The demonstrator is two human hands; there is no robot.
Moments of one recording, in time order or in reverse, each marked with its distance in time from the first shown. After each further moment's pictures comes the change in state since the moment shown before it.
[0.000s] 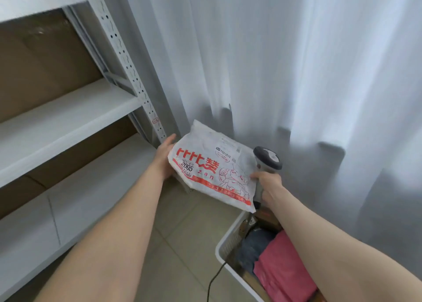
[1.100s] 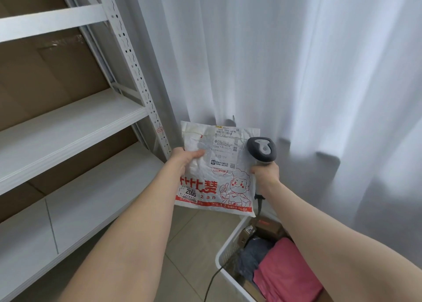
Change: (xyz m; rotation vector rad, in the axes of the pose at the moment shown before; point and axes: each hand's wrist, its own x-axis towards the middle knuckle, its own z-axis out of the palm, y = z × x) left_hand -0.014 0.017 0.006 0.348 0.066 -0.032; right_hand -0.038 -0.025 0.030 -0.249 0.085 -0.338
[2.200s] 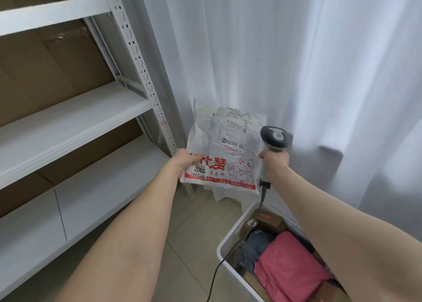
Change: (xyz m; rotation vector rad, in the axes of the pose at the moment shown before) left_hand -0.002 -0.026 -0.003 0.037 -0.108 -0.018; right_hand 0.014 -0.016 -0.016 0.020 0.062 0.081
